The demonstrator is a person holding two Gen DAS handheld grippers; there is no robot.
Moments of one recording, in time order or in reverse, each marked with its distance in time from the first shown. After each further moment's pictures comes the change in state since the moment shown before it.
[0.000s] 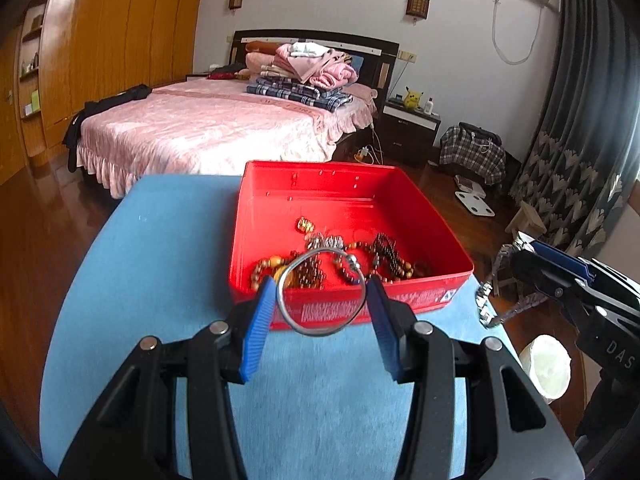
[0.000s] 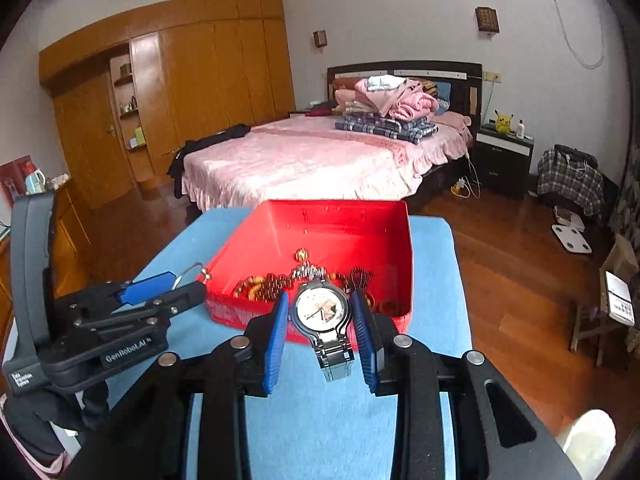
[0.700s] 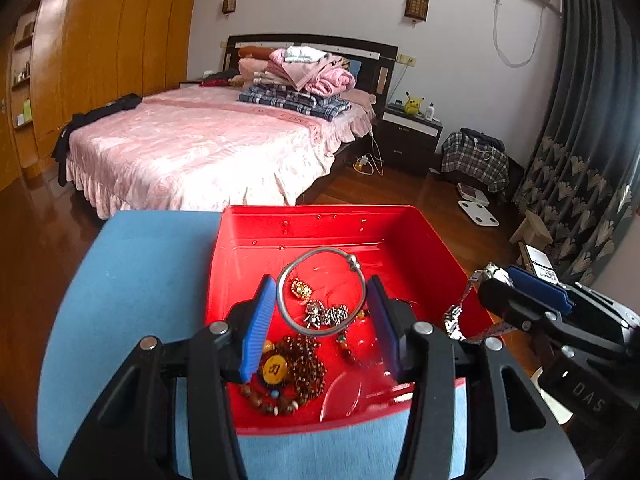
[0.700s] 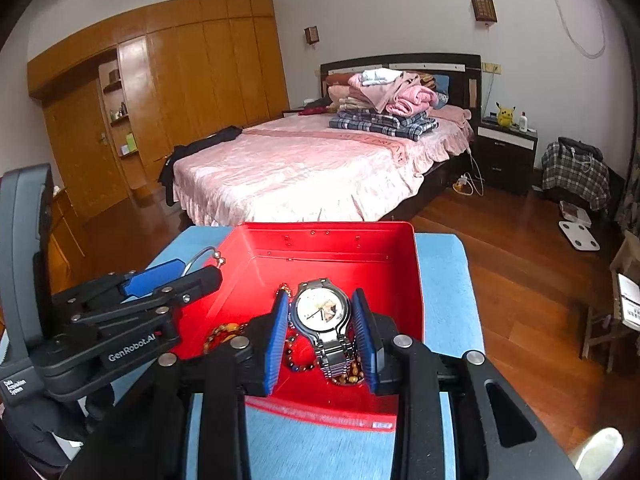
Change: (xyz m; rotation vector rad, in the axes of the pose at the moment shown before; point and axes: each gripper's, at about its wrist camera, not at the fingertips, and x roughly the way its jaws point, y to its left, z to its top) left arm 0.077 0.002 0.058 0.006 -0.003 -0.010; right arm 0.086 -0.024 0.033 0.048 0.028 -0.002
